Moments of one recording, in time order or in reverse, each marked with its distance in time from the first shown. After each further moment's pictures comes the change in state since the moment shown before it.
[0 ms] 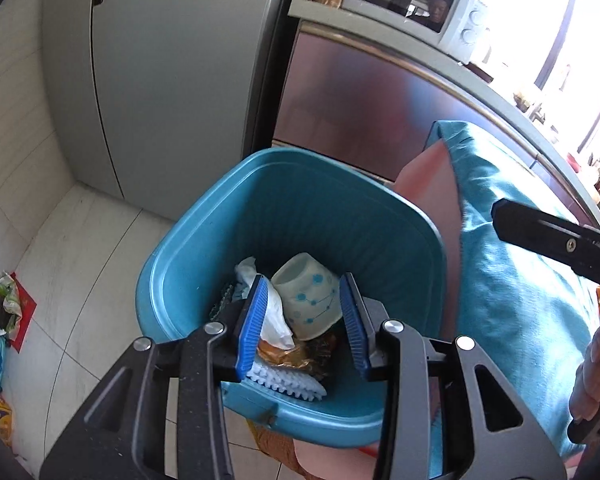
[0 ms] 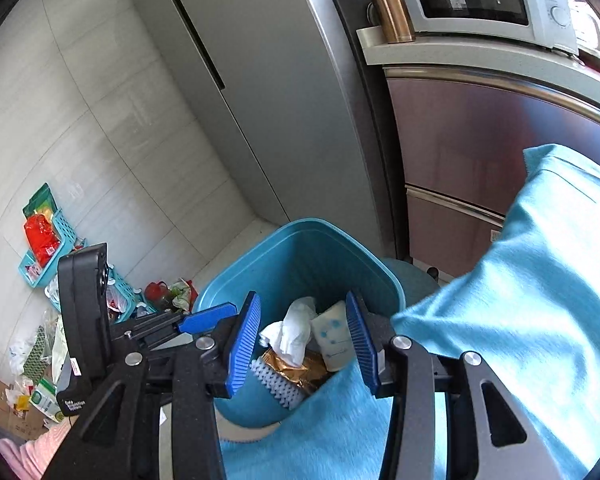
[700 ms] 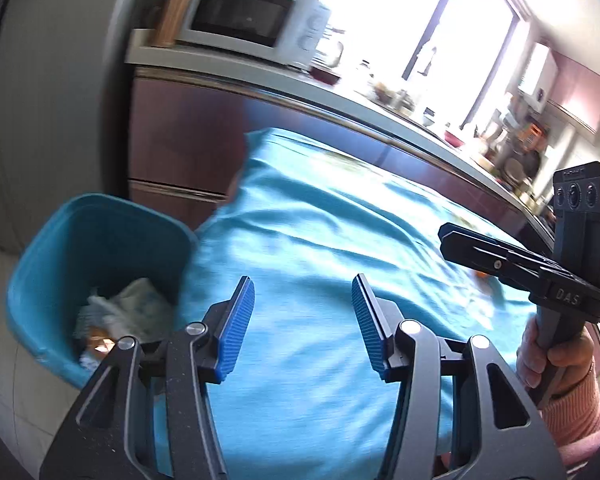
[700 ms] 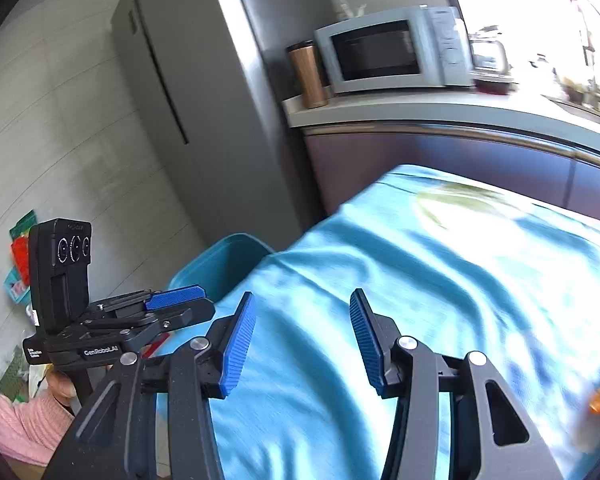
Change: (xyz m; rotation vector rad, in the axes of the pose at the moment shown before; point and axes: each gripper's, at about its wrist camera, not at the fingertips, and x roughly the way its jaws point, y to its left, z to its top) left arm -0.069 -0.145 -0.027 0.204 -0.068 -0.396; right arm -0.175 -0.061 -0.082 0.050 -0.207 -0.184
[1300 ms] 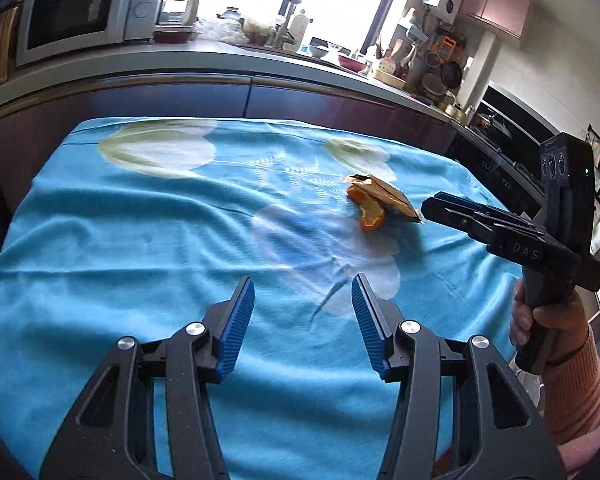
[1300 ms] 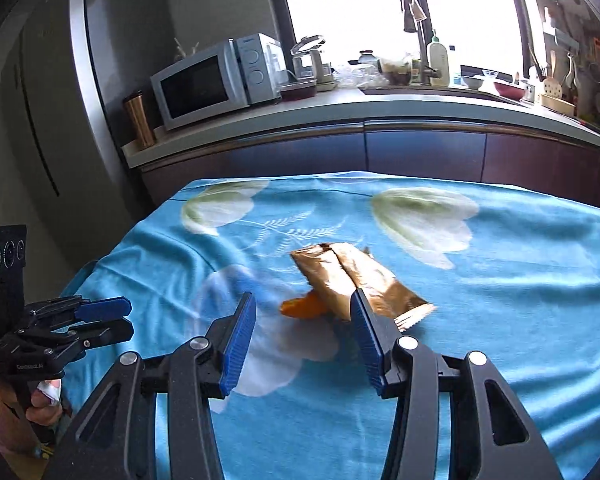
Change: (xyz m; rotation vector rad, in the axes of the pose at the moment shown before) left arm 0.102 -0.182 -0.012 0.285 0.181 -0.227; right arm -0.119 -0.142 -0.067 0.202 -0.094 -0.444
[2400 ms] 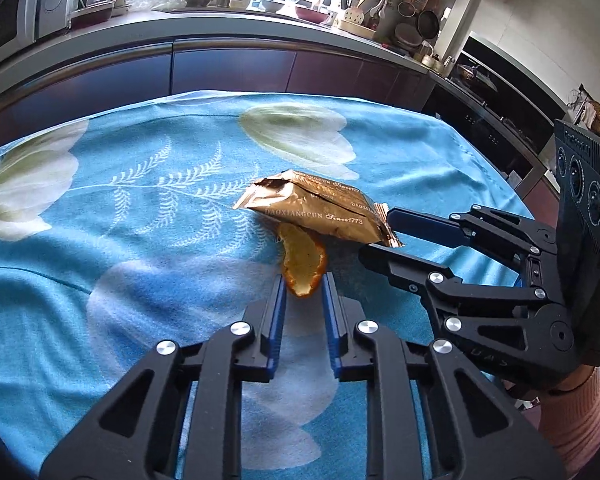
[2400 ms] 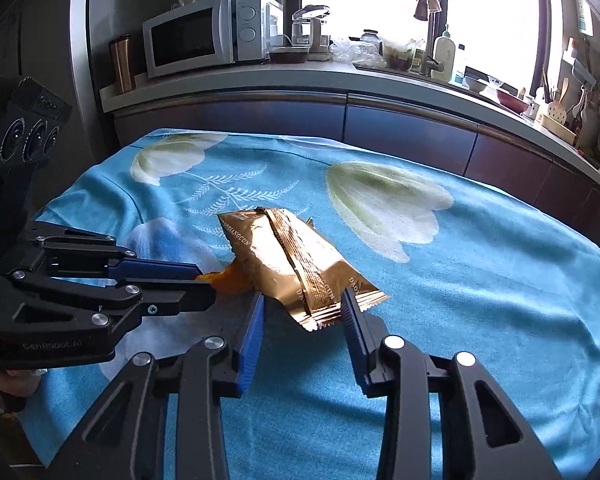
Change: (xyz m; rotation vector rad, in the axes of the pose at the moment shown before) left arm 0.123 -0.071 0.054 0.086 0.161 -0.064; right arm 0.031 -0.033 -0.004 -0.157 0.113 -0.099
